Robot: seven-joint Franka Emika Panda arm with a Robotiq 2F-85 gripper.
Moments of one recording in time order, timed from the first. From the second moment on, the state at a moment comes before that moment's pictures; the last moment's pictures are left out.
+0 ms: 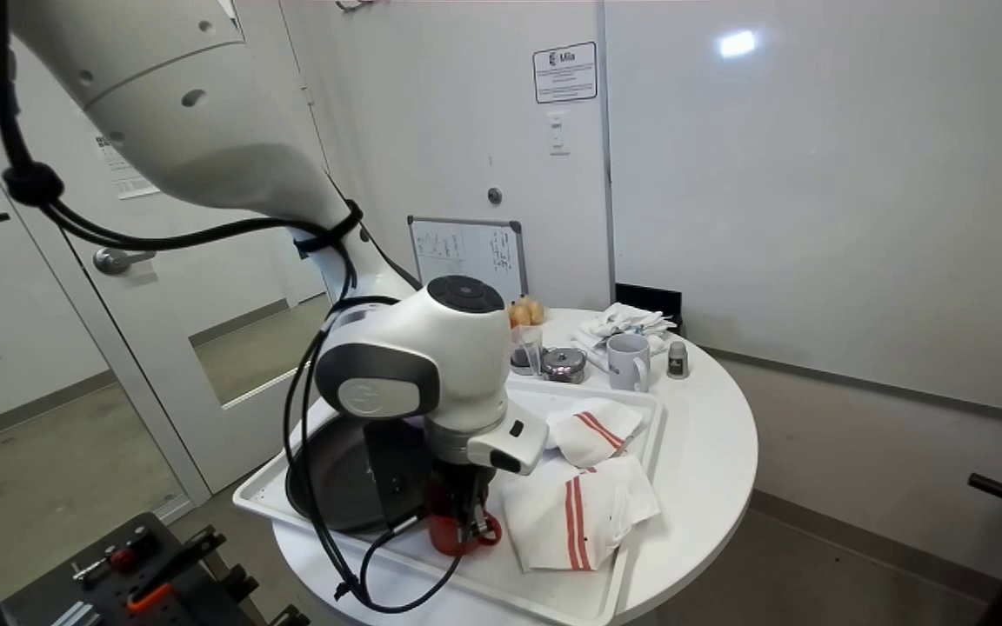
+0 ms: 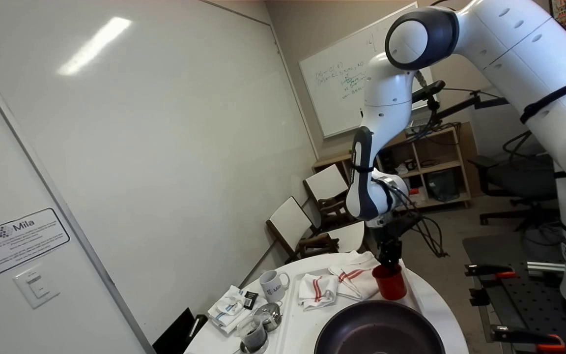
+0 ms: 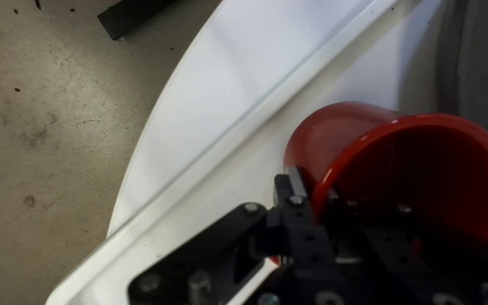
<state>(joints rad) -0.41 0.43 -0.05 -2.42 0.41 2.71 -0.31</state>
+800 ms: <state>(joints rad) -0.40 0.51 -0.06 -2.36 0.33 2.71 -0.22</state>
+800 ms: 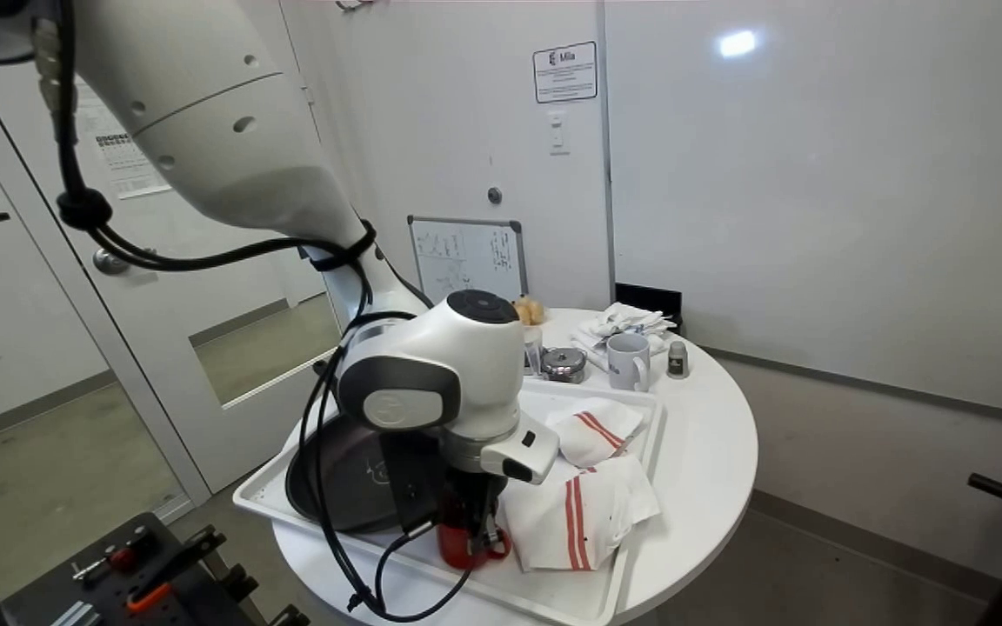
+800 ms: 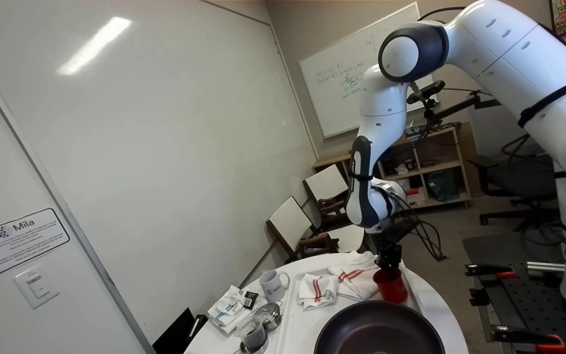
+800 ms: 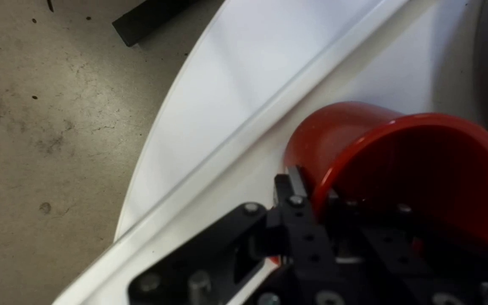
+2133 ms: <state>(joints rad) -0.38 0.50 -0.08 -2.35 0.31 2.71 -0.20</state>
